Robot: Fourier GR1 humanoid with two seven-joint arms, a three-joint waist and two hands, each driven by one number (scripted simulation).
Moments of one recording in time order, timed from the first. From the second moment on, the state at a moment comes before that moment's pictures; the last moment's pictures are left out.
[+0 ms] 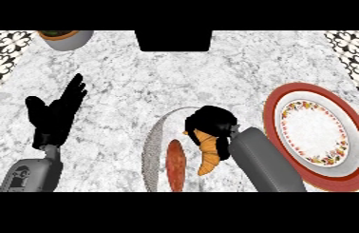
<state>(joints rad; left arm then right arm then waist) -0.17 0.25 0.04 -1.42 0.07 0.04 0.18 -0.54 -0.08 0.44 -0.98 1.00 0.37 -0.41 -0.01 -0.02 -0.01</state>
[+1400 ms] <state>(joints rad) -0.15 0.24 0.05 -1.43 0.07 0.04 0.18 0.38 -0.27 0.03 -2.24 0.65 0.05 -0.18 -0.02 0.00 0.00</state>
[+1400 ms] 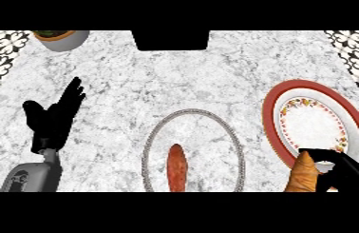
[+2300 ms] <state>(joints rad) -0.17 0.23 0.06 -1.40 0.05 0.01 0.15 -0.01 -0.48 -0.28 -1.48 0.55 0.14 -0.36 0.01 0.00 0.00</state>
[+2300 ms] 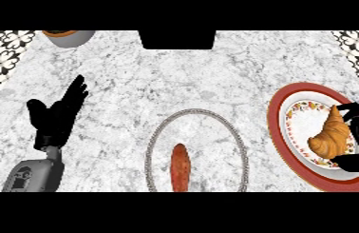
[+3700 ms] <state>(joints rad) -0.16 0.20 0.07 -1.42 0.03 0.02 0.18 -0.13 -0.59 -0.48 -1.24 -0.15 0.73 -0.33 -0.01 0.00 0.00</state>
